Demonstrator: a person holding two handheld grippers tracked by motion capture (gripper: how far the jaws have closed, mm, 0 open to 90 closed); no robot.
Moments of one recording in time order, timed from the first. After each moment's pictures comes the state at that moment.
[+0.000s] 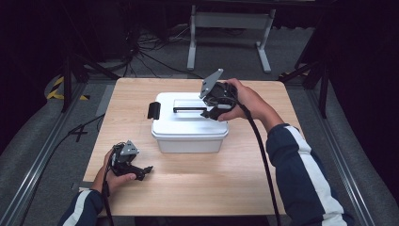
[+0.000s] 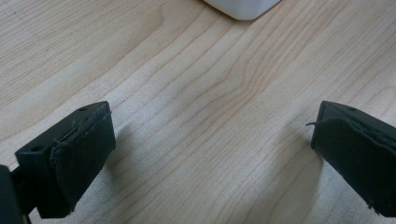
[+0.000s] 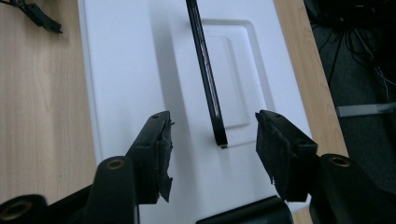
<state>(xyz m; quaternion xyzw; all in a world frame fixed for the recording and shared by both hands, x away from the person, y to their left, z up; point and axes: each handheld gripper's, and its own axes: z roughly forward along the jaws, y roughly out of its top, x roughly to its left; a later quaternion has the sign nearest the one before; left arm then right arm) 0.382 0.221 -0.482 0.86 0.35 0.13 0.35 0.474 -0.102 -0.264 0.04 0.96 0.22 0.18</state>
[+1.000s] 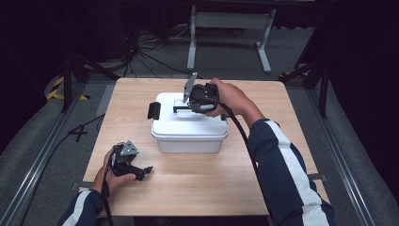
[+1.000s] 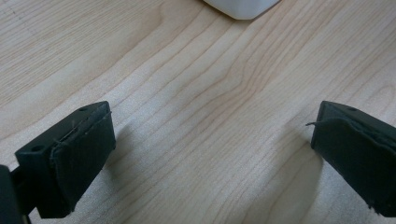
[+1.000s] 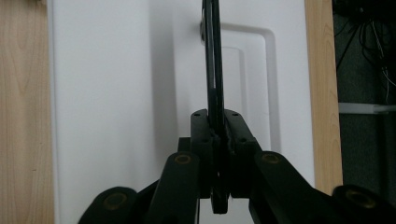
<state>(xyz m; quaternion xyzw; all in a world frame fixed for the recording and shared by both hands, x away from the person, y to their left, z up) 0.382 0.221 -0.482 0.86 0.35 0.13 0.35 0.487 -0.060 -0.277 0.00 0.97 0.15 0.18</state>
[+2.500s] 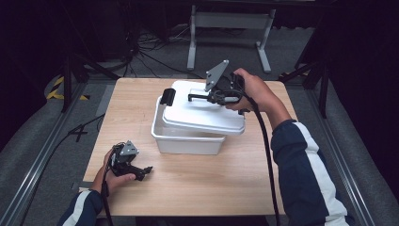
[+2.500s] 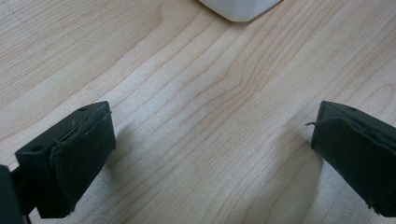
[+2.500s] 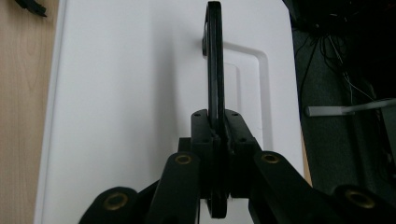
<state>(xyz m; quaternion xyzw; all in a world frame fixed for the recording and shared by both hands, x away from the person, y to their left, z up) 0.382 0.222 -0.482 0.86 0.34 0.13 0.35 0.467 -0.116 -0.229 0.02 0.95 0.21 0.22</state>
